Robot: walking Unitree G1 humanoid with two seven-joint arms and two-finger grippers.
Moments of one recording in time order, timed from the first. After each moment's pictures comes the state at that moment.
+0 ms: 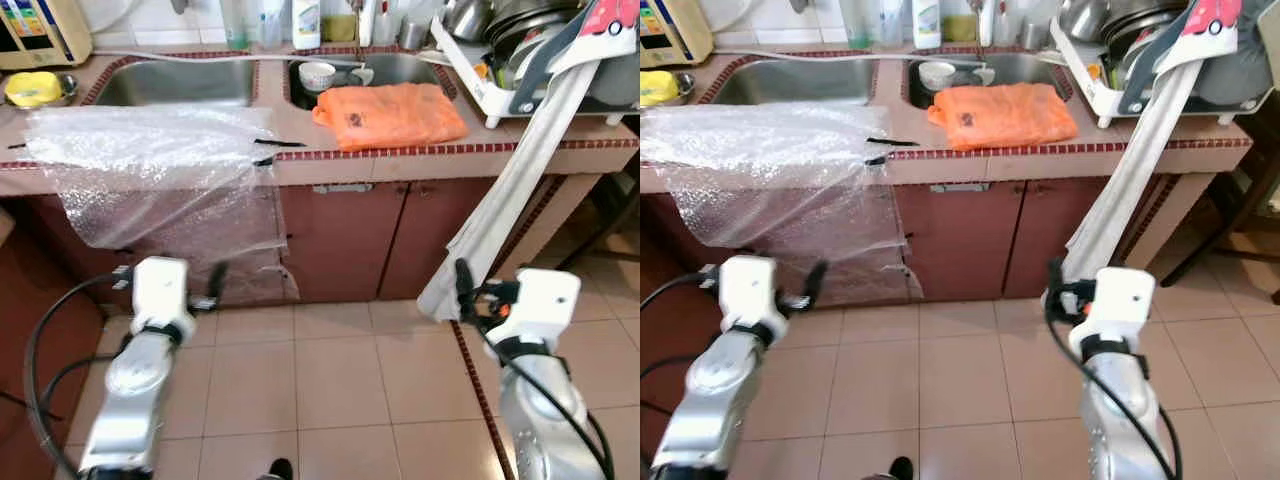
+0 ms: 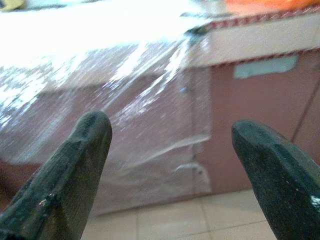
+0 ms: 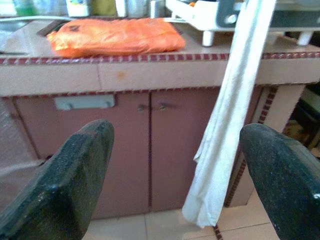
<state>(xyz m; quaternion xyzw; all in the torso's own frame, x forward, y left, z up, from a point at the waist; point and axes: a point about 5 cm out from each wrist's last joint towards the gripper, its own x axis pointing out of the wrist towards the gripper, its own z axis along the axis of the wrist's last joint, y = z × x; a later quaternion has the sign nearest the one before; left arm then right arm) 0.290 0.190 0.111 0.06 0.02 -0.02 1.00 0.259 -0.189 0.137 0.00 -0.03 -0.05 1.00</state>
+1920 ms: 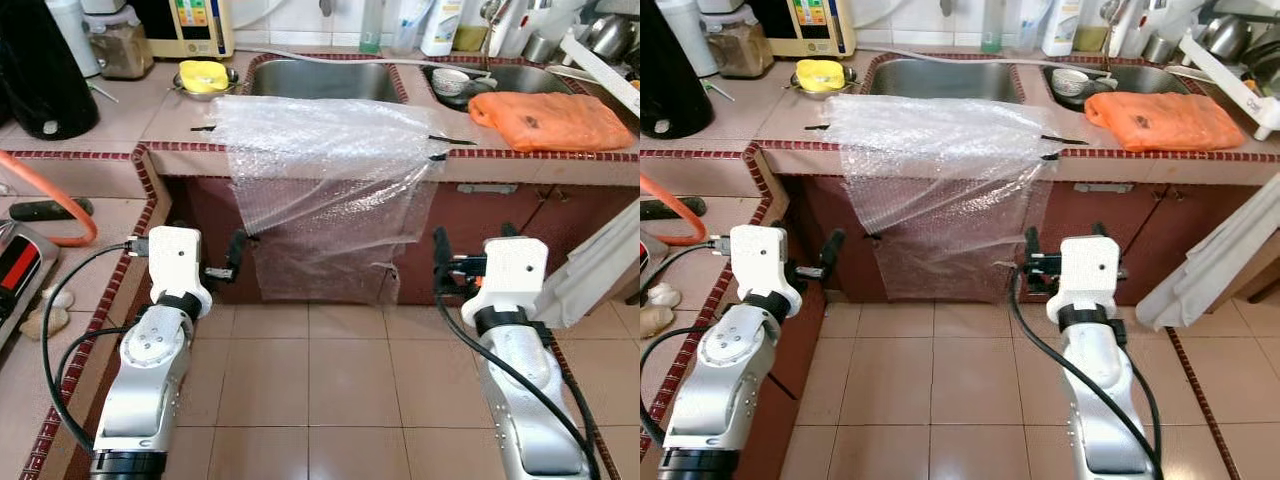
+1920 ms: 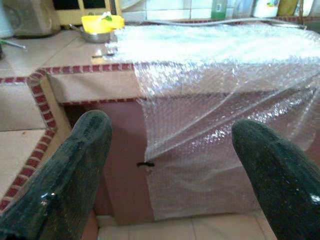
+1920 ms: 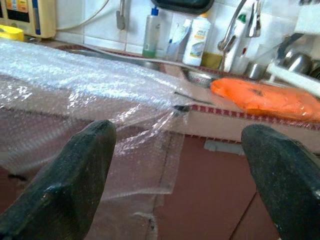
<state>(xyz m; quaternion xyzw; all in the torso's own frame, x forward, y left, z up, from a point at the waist) 0.297 0.171 0.140 0.03 -0.01 -0.04 1.00 0.275 -0.161 0.159 -0.06 -0.08 -0.02 1.00</state>
